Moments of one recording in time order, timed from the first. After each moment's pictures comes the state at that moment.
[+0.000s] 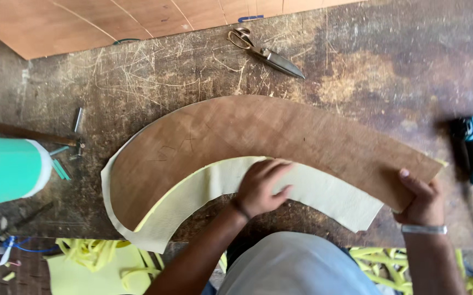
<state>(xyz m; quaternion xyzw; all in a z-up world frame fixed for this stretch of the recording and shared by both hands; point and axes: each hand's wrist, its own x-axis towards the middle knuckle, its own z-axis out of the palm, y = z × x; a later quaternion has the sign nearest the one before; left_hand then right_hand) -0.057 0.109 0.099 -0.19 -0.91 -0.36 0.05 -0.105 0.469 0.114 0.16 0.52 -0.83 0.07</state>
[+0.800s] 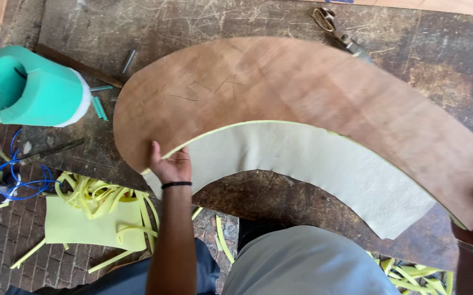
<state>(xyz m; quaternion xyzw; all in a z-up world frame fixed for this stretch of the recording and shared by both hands) 0.088 -0.182 0.085 0.27 -0.08 -0.87 0.41 -0.103 0.492 0.056 0.10 0.50 -0.85 0.14</state>
